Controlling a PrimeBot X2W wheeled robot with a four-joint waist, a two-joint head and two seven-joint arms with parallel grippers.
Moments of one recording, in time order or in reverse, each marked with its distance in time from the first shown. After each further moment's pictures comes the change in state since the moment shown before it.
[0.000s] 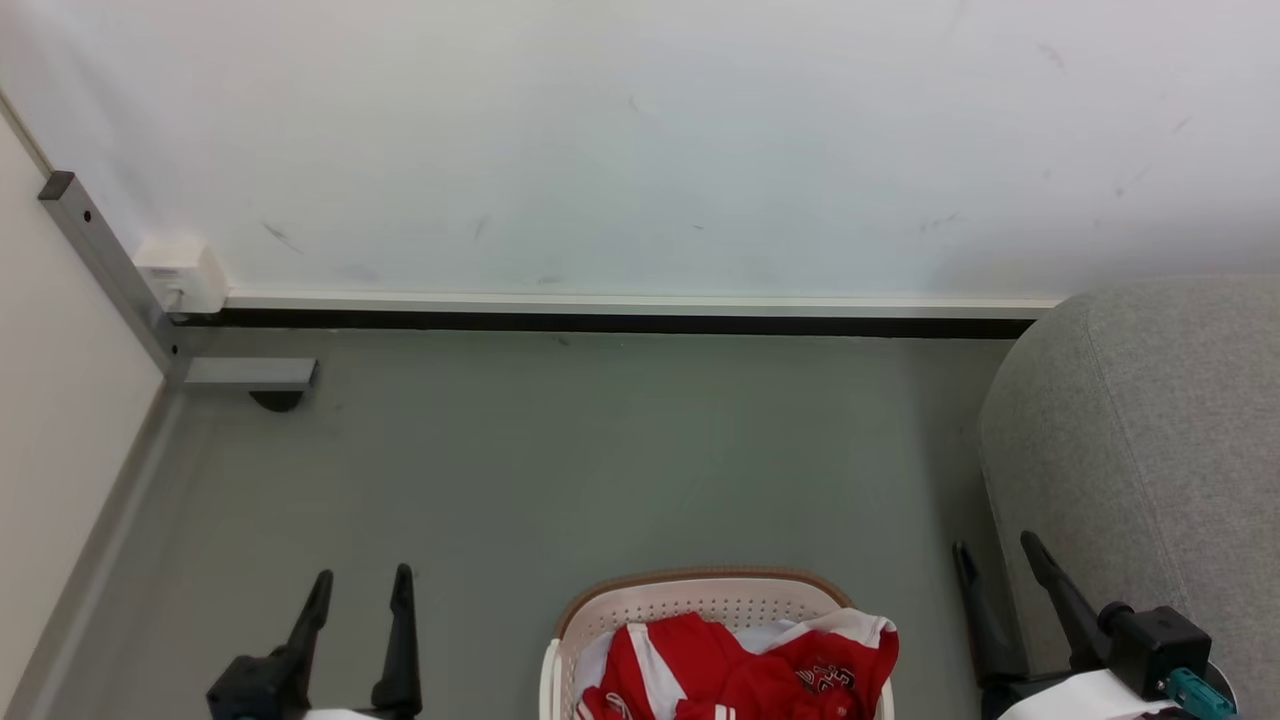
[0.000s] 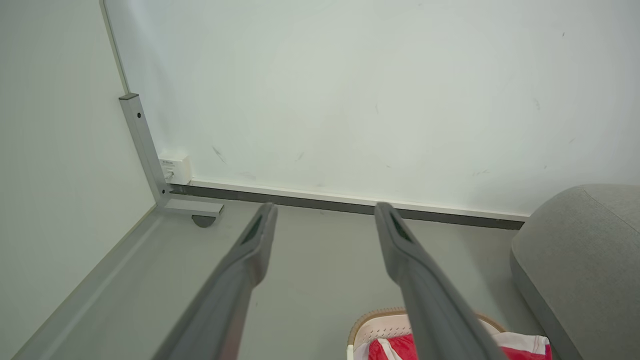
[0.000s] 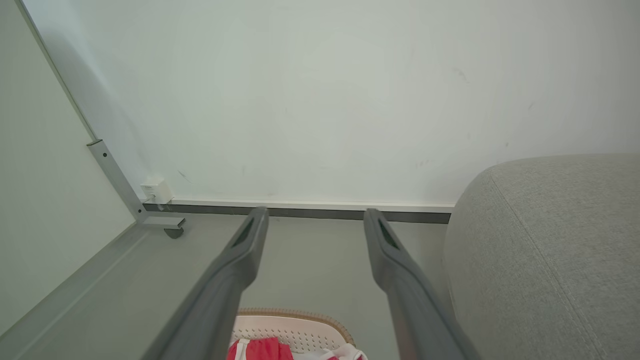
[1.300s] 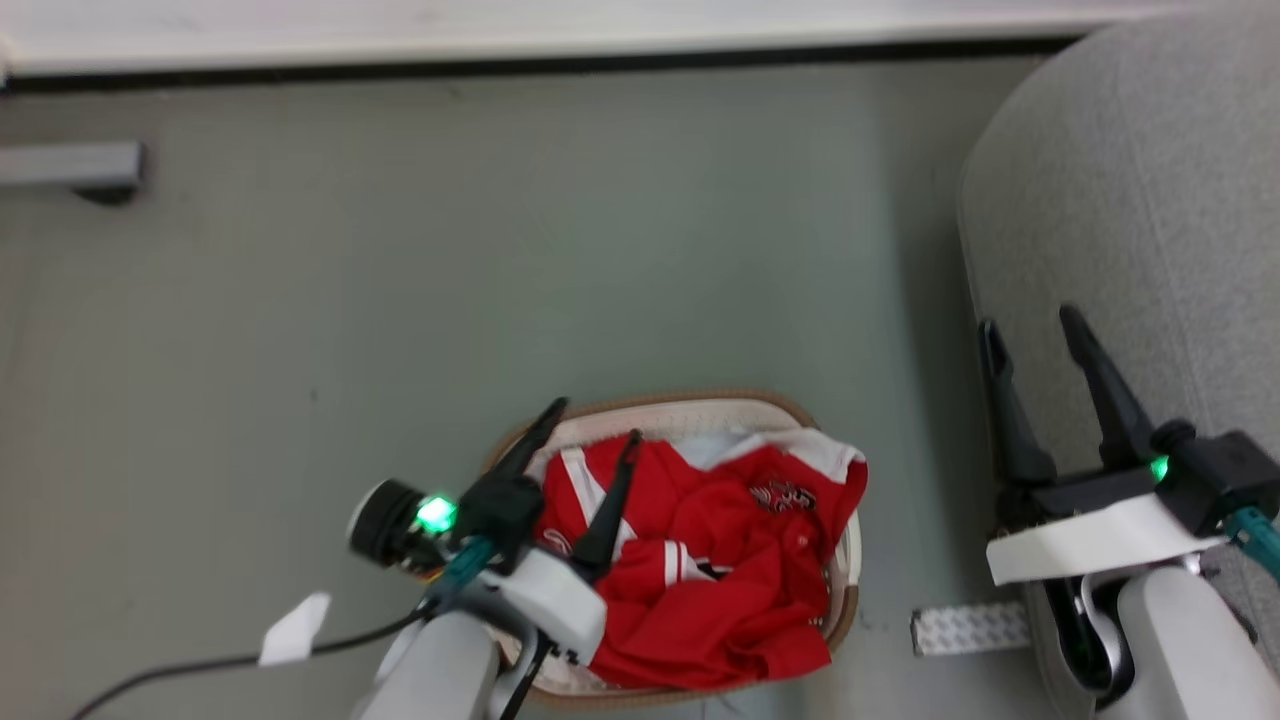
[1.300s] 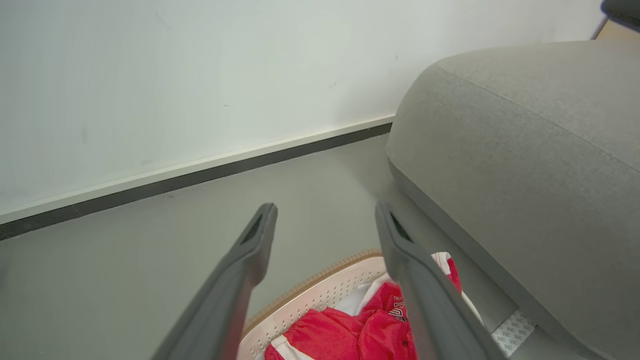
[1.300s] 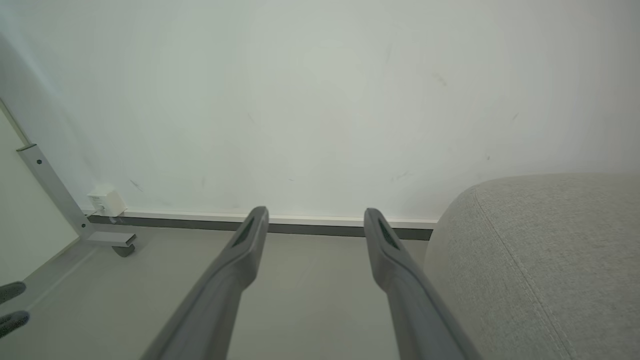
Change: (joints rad) left arm -0.373 -0.001 -0.329 0.178 0.130 -0.070 -0.019; right arm -0.228 0.005 -0.036 -0.129 -0.052 0.000 -0.020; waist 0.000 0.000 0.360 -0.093
